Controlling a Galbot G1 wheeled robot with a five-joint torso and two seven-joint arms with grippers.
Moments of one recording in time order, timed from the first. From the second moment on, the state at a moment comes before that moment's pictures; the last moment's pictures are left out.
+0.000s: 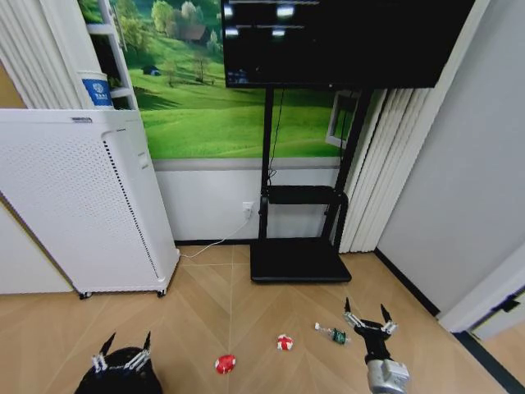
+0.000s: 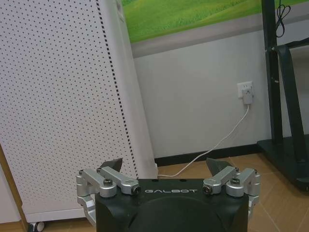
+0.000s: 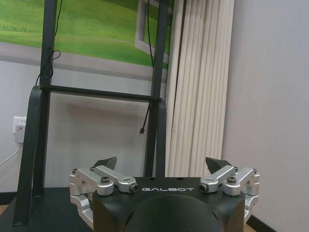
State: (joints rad) left arm 1.88 -1.46 -0.89 -2.03 -0.13 -0.21 0.11; right arm -1.65 1.40 0.68 1.95 0.12 0.20 0.24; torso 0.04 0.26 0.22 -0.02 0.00
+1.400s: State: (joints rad) left arm 2.04 -1.48 -1.14 -2.09 -1.12 0.38 -0.42; right arm -1.59 1.38 0.69 1.88 0.16 0.22 0.24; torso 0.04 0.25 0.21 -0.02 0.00
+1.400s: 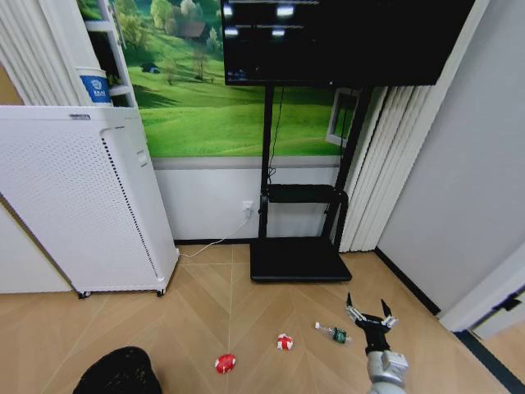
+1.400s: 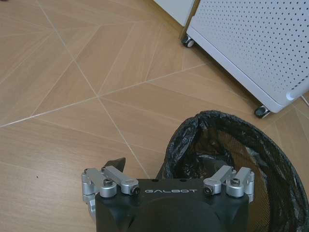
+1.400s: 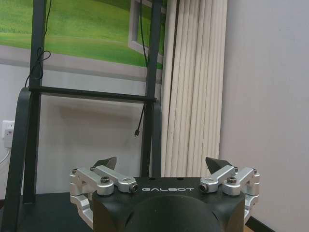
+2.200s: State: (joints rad) left arm 1.96 -1.43 -1.08 -1.96 -0.99 0.33 -0.32; right arm -1.61 1.38 0.69 1.89 0.15 0.22 0.24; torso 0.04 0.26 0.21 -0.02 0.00
